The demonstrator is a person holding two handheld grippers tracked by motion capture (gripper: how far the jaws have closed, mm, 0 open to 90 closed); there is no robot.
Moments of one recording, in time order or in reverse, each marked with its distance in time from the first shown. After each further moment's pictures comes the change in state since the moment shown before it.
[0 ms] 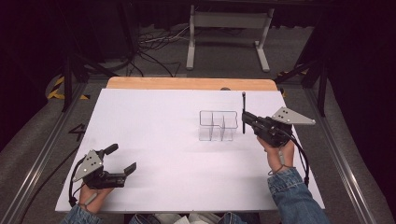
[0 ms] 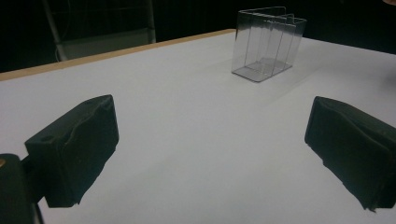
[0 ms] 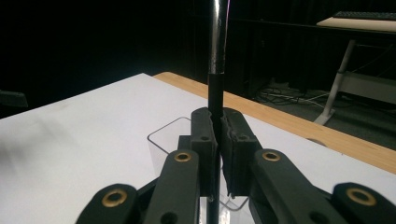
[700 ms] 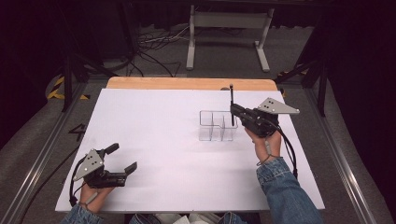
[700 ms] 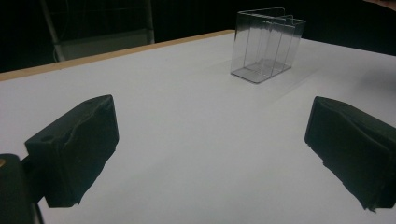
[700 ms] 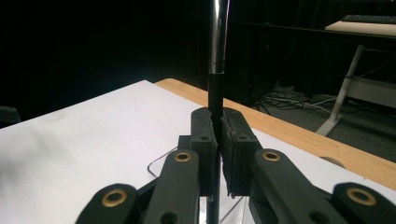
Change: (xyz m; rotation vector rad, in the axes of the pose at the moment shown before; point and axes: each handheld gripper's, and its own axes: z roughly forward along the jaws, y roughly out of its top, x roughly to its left) left arm 0.000 0.000 0.002 -0.006 0.000 -0.003; right arm 0.004 0.014 0.036 -0.004 0.010 -0.009
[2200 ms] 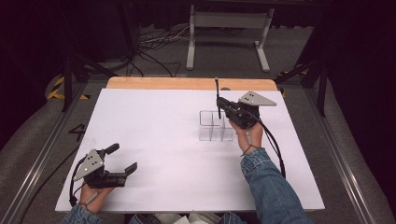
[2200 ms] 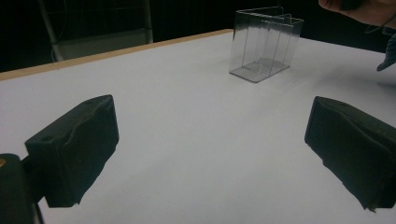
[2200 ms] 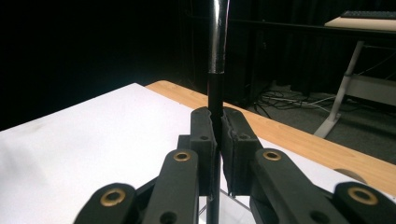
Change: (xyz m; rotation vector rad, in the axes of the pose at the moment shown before) left arm 0.000 0.000 0.000 0.001 -0.009 0.000; right arm 0.002 -0.004 0.055 0.002 -0.024 0.016
